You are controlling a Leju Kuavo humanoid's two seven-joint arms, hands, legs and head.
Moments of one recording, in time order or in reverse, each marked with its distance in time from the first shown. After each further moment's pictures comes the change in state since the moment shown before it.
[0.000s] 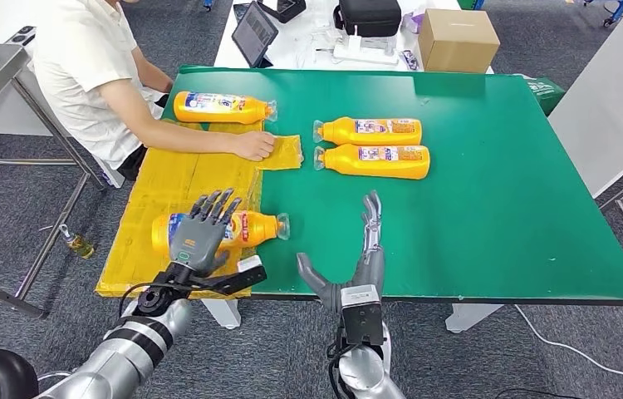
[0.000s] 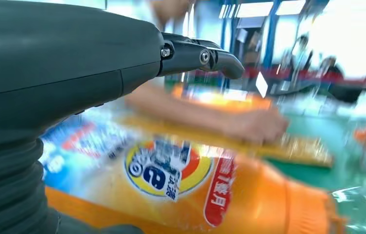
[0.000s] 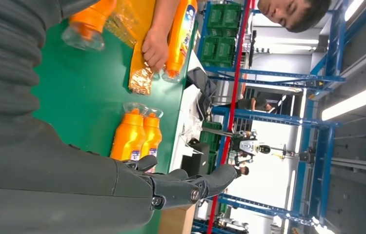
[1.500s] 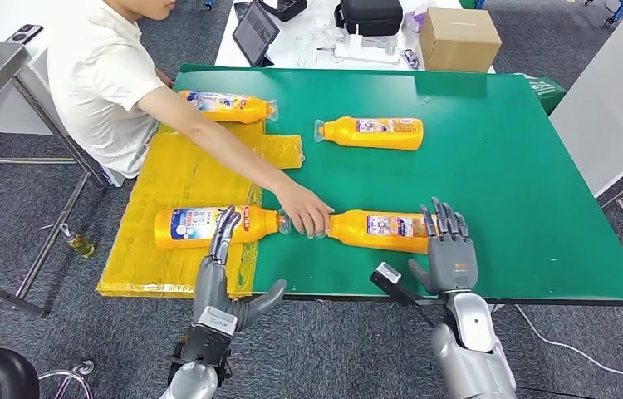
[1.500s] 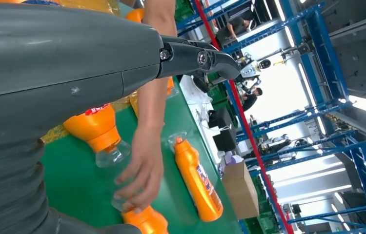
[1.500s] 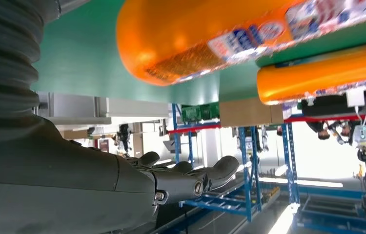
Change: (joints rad) left arm 0.427 -0.078 -0.144 -0.671 0.908 -0.077 -0.335; right arm -0.168 -0.183 -0.620 0.392 1.322 -0.014 0.371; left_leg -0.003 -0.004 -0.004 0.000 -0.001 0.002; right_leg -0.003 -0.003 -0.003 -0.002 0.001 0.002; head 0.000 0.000
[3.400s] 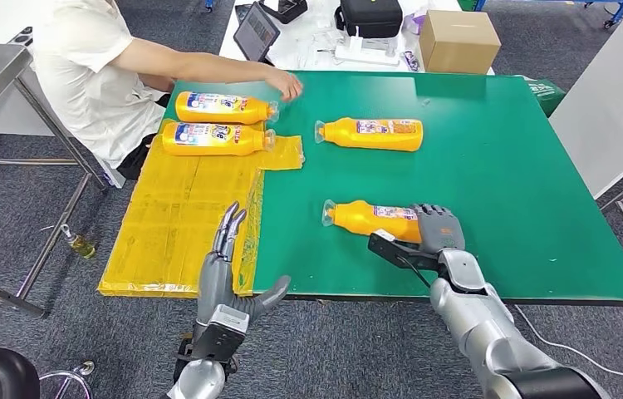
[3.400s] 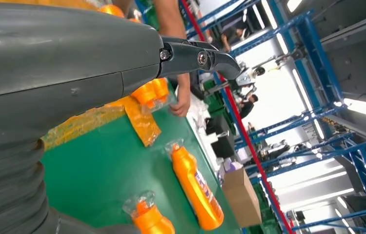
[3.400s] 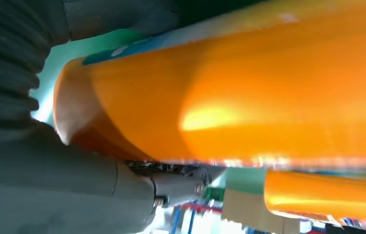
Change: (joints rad) left arm -0.023 -0.022 -0.003 0.034 -0.037 0.025 0.007; right arm -0.362 -0.109 0.265 0.513 -0.233 0.327 0.150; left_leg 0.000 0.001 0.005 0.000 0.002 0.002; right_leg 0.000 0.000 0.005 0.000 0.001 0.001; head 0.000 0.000
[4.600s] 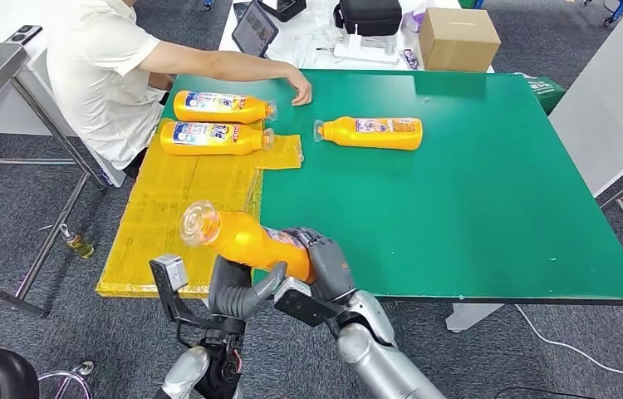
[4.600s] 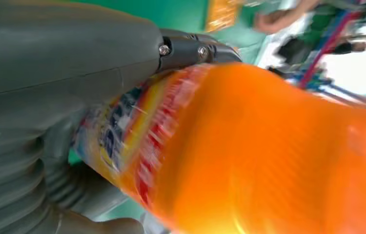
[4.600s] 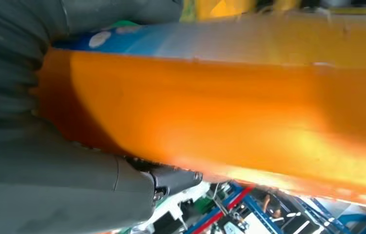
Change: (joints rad) left arm -0.003 -0.018 -0.027 -0.054 0.864 -0.297 0.163; right arm 0.297 0.232 0.405 -0.477 -0.640 -0.112 -0.370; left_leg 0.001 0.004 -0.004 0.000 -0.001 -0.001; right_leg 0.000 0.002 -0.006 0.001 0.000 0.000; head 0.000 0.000
